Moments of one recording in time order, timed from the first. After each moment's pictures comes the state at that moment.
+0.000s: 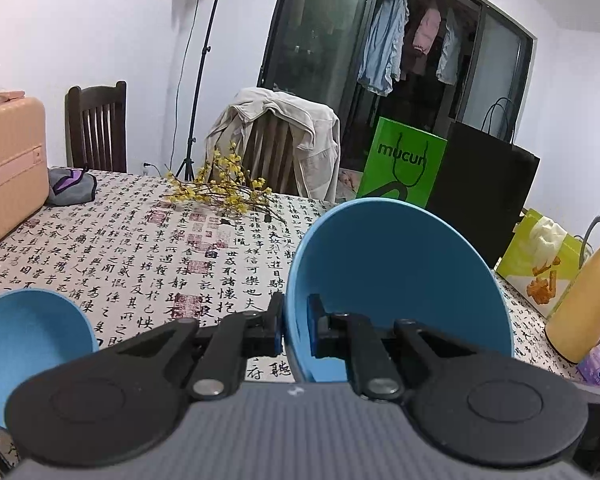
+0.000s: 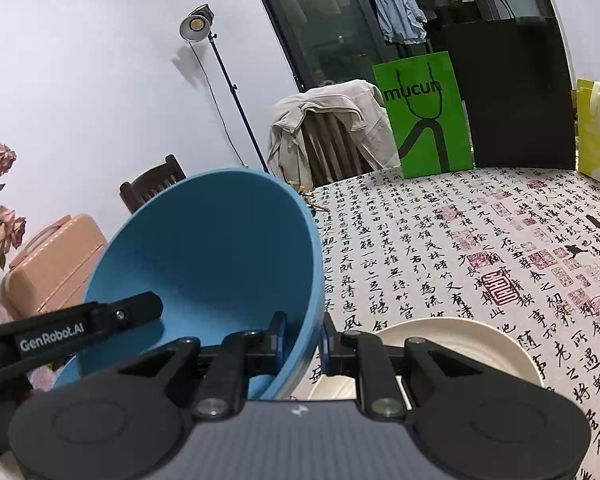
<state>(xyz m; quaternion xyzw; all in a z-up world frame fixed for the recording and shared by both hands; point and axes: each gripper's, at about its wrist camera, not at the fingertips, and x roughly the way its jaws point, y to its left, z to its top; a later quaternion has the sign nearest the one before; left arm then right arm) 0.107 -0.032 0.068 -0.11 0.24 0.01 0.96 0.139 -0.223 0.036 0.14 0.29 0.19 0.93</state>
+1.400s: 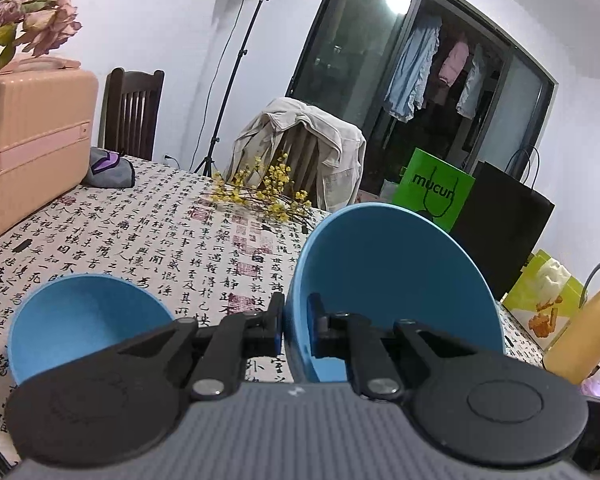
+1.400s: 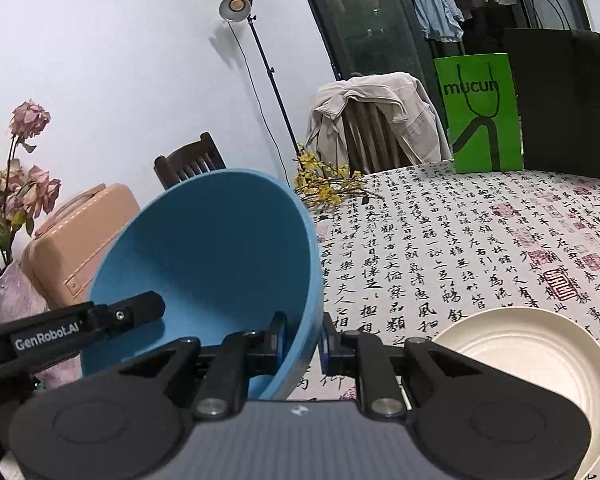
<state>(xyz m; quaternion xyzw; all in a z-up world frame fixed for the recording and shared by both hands) 0.072 0.054 0.061 -0.17 0.22 0.03 0.96 0.126 -0.147 0.045 0.11 0.29 0.22 0.92</state>
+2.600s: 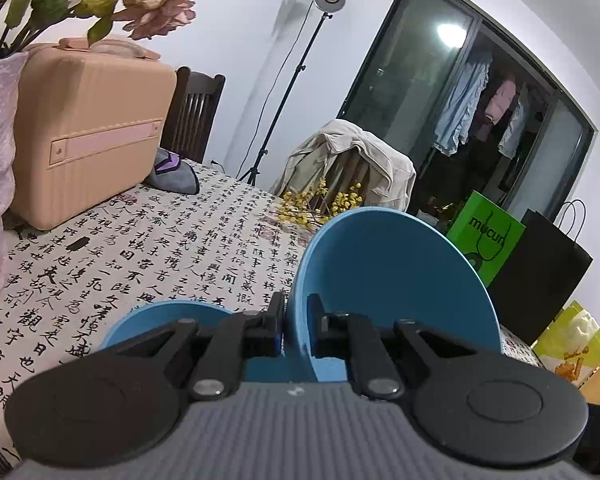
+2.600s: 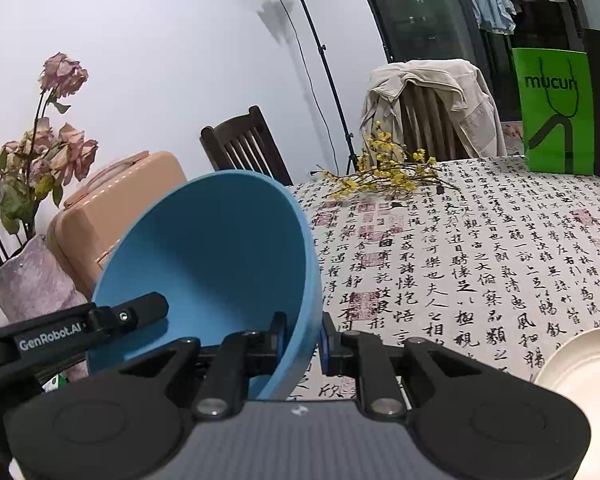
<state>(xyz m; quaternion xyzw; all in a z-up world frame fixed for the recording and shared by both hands) 0.065 0.140 0.051 -0.23 0.20 0.09 0.95 0.148 -0.053 0.044 0.09 0.31 0.28 0.90</state>
